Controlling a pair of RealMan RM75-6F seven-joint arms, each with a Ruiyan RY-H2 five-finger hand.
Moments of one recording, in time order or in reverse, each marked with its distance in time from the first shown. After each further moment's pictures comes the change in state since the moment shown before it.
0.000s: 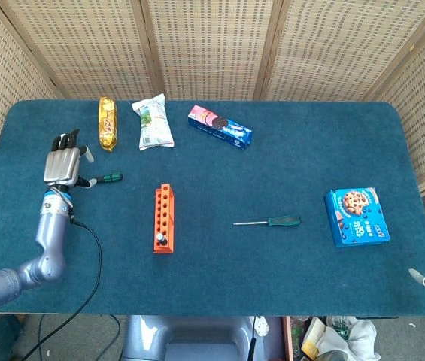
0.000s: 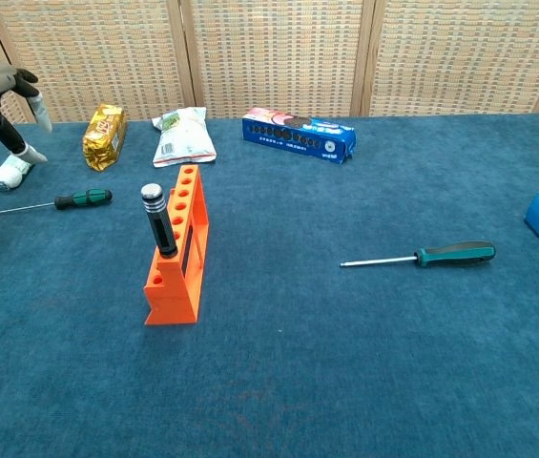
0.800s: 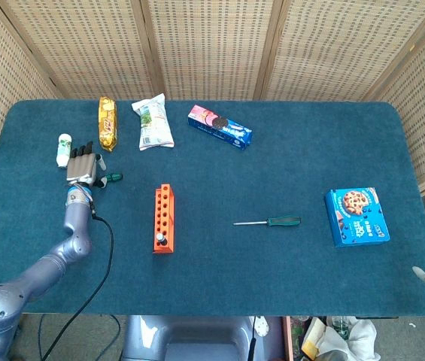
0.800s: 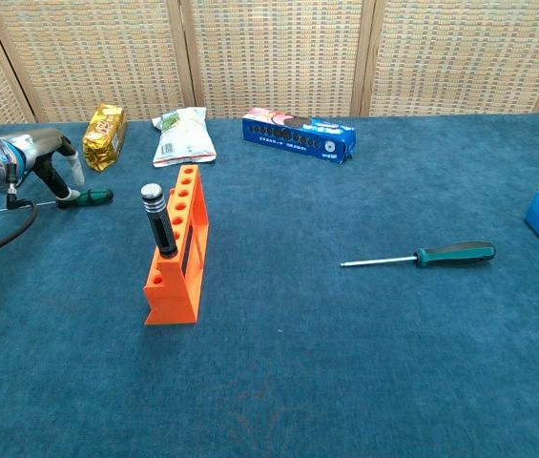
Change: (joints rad) left arm -0.113 -0.366 -0.075 0.666 -0.048 -0.365 -0.044; right arm 0.010 -0.013 0.019 0.006 0.053 -0.024 -0.050
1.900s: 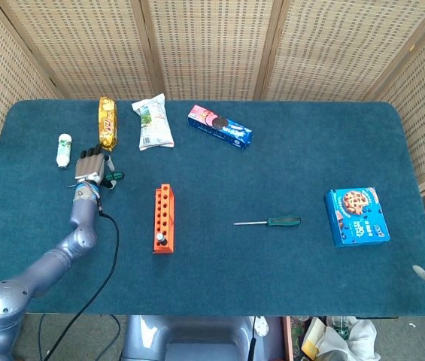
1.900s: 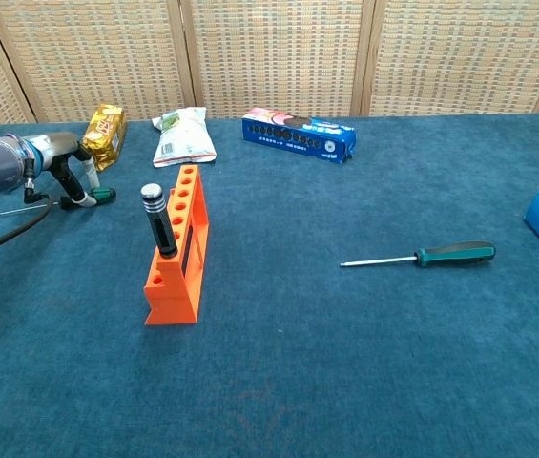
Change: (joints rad) left arm -0.039 -0.003 -0.050 0.008 -0.116 -0.085 0.123; right arm 0.009 -0.004 0.008 0.014 0.018 -0.028 0.008
